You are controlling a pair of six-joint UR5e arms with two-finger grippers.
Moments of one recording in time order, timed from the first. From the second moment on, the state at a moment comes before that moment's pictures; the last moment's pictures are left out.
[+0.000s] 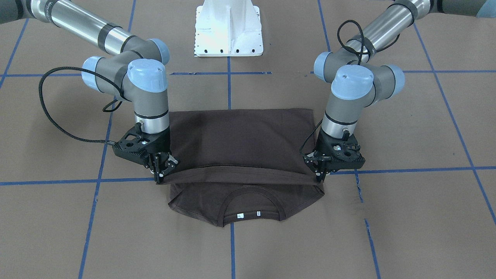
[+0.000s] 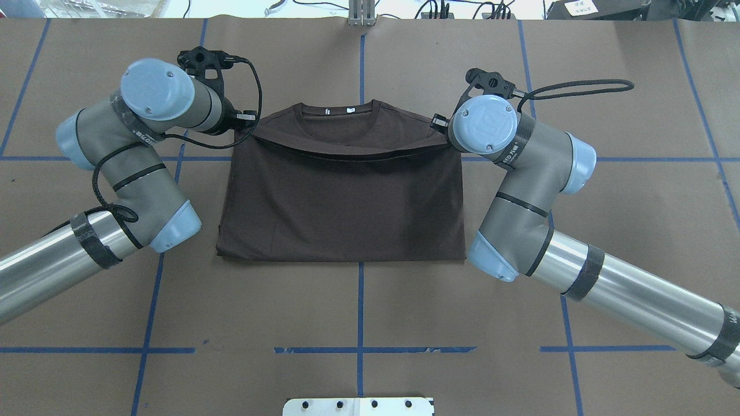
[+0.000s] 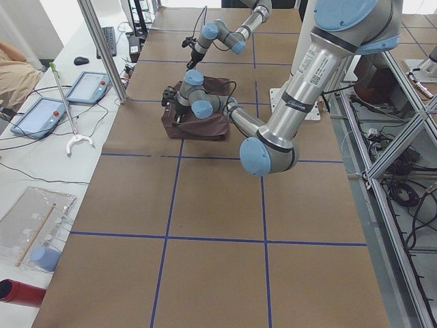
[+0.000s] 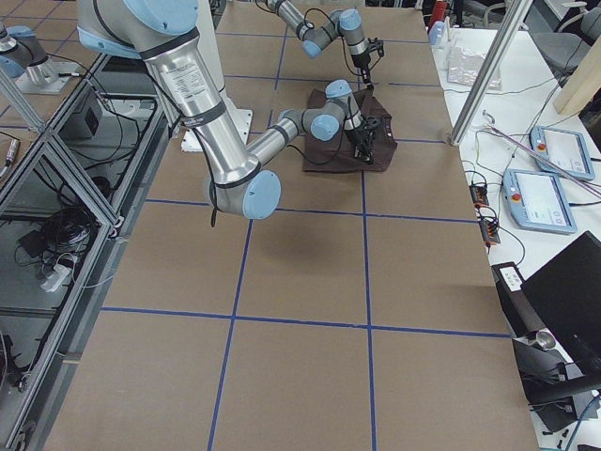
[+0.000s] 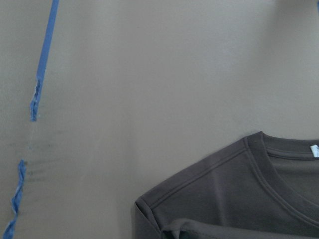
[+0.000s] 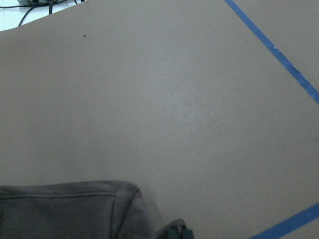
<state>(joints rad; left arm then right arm) -0.76 -2.15 -1.44 -2.02 -1.72 -1.07 0.65 -0.95 1.47 -1.30 1.52 1.55</state>
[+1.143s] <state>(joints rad) -0.76 -2.04 -1.57 -2.06 -1.72 -0.94 0.66 -0.96 1.46 -1.27 1.60 1.44</state>
